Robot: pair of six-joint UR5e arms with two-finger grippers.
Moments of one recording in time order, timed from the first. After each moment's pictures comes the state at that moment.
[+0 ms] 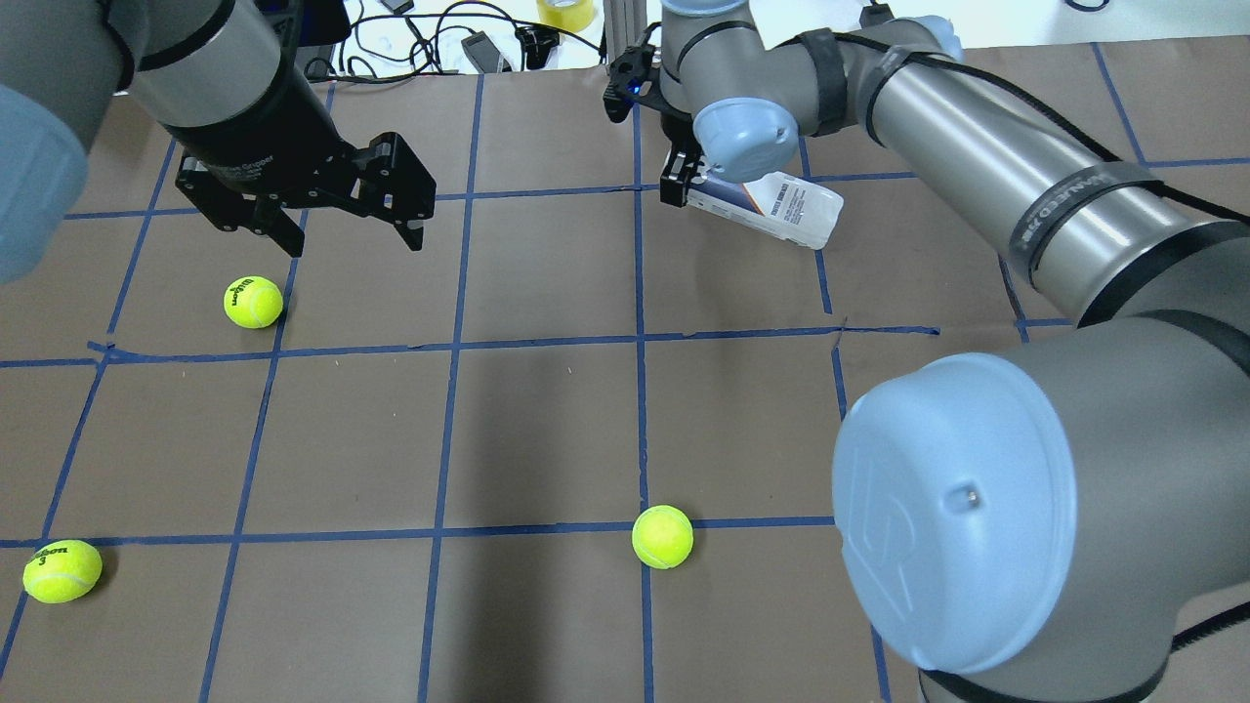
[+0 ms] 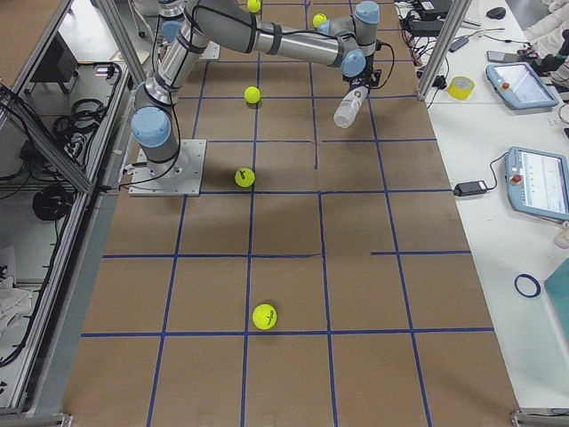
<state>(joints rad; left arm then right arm) -1.65 -1.50 -1.55 -1.60 1.56 -0.08 1.83 -0.88 1.25 -2.10 -1.60 -1.01</state>
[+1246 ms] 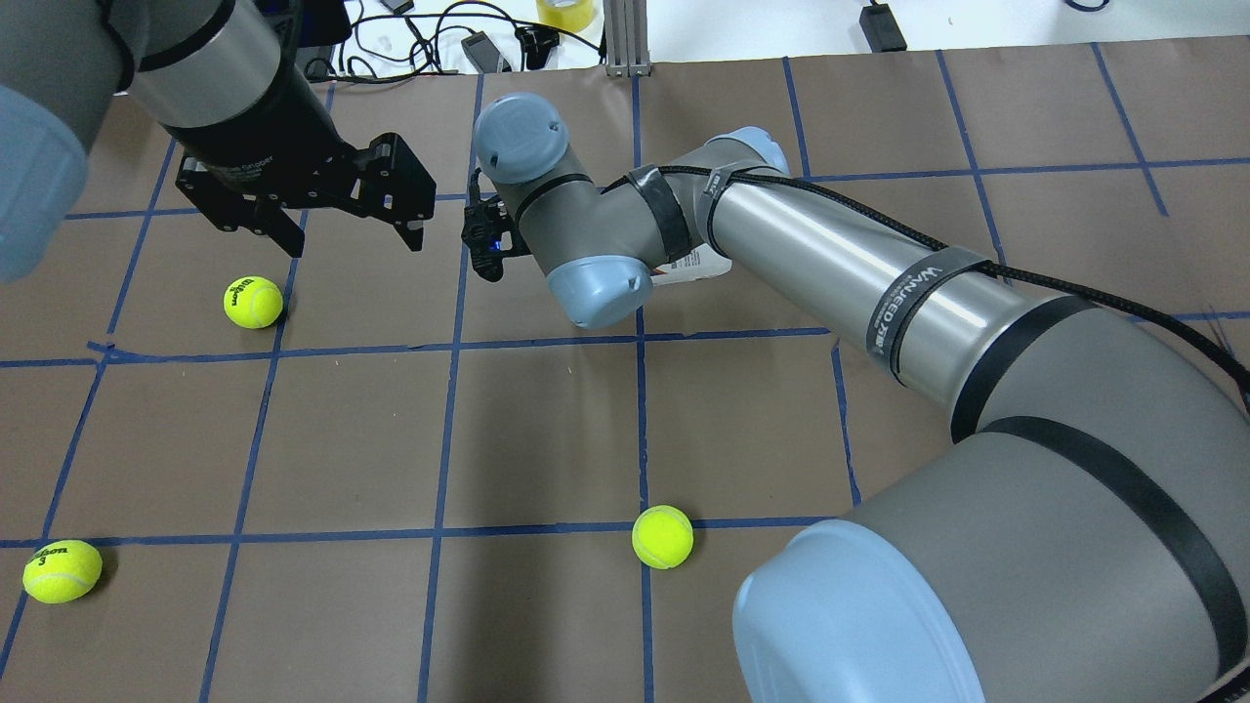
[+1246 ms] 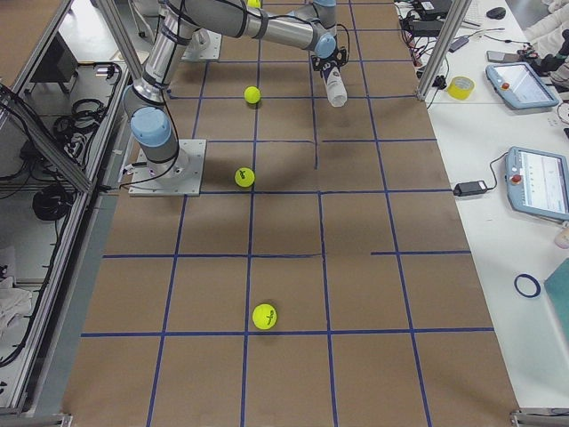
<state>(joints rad) -1.65 -1.50 -1.55 -1.60 1.56 -0.08 2.07 -0.89 1.38 -2.21 -1.69 -1.25</state>
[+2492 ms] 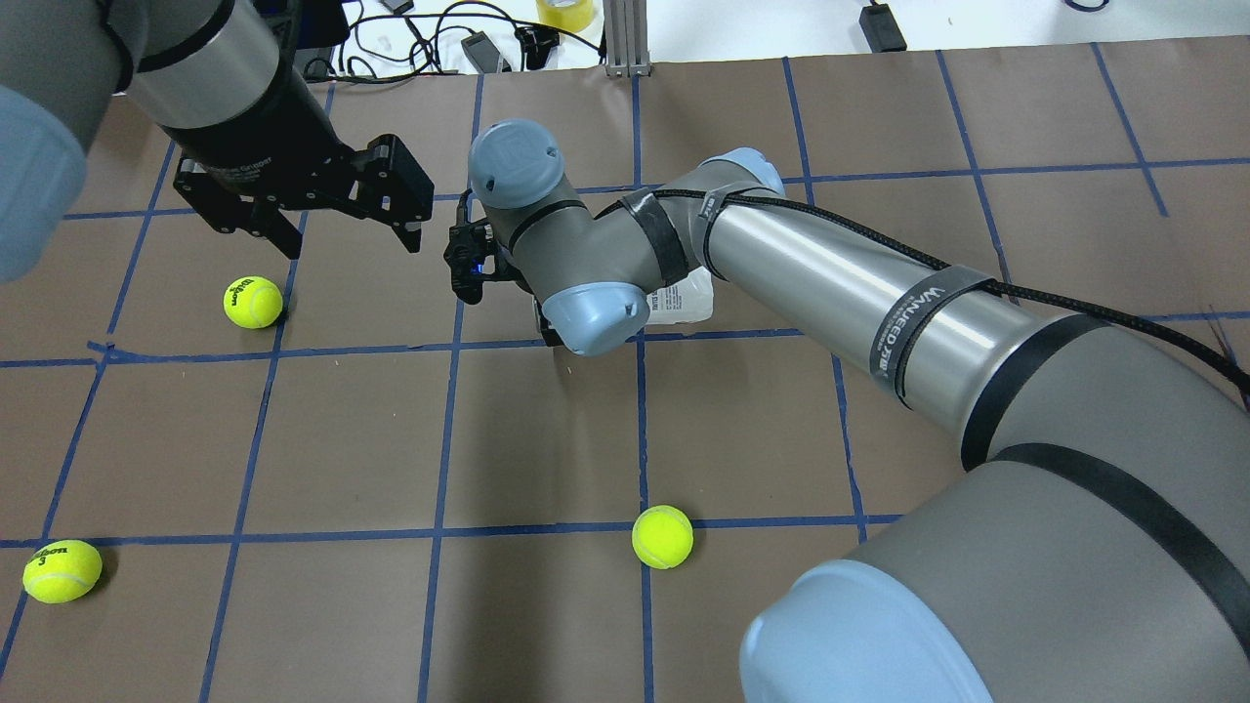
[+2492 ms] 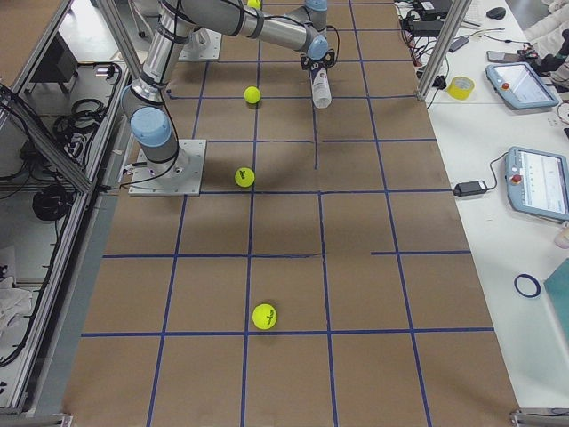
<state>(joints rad) -1.65 -1.50 -1.55 -1.61 1.56 -0.09 2.09 -0.92 1.43 -2.22 -1.60 -1.14</state>
